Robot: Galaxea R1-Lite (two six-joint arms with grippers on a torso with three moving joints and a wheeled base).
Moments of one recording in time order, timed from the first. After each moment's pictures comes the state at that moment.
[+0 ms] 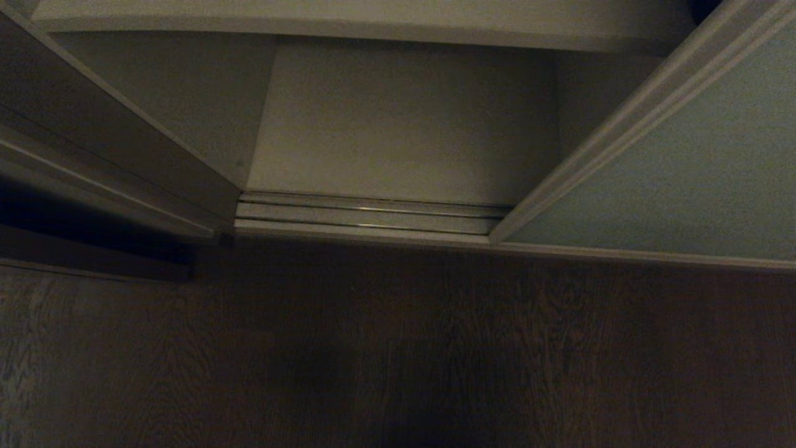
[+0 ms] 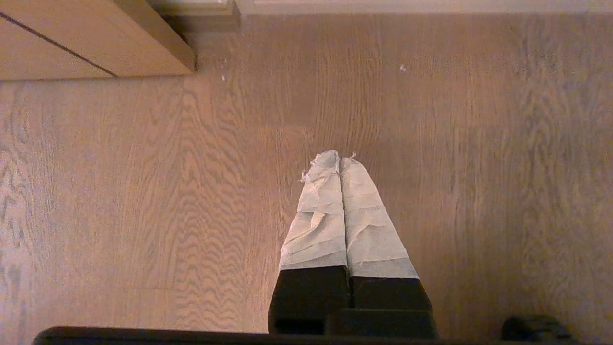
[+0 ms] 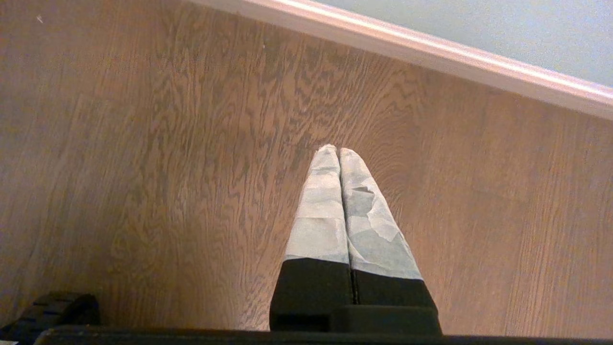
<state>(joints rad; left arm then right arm) -0.01 0.00 0.00 0.01 -0.03 0.08 0.00 0.00 0.00 0.03 0.02 -0.13</state>
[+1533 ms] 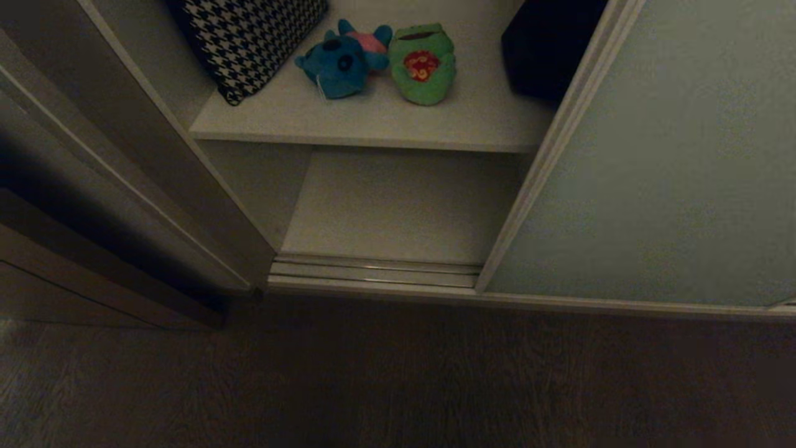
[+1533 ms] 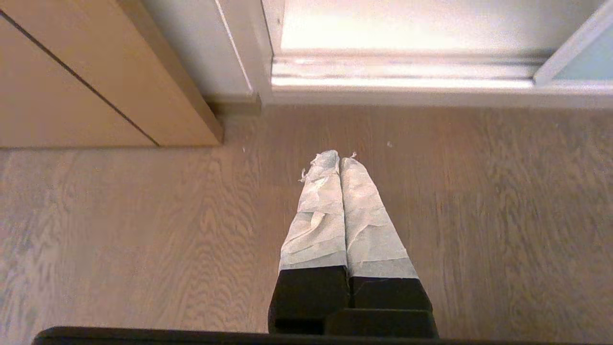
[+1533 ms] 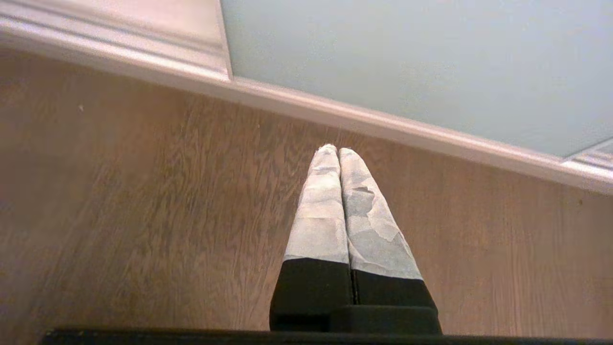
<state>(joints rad) -0.01 0.00 0.00 0.01 -0.03 0.07 0.00 0.00 0.00 0.03 0.02 -0.13</state>
